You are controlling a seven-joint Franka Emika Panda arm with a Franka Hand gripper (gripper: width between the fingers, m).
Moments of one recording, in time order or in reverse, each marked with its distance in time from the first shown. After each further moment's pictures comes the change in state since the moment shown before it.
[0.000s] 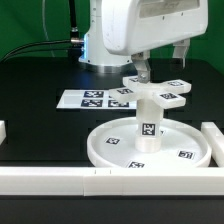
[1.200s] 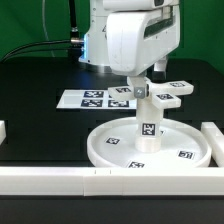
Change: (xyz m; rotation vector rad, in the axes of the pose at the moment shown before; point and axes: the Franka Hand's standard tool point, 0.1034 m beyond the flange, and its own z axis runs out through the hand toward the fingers) arm -0.025 -0.008 0.026 0.015 -0.025 -0.225
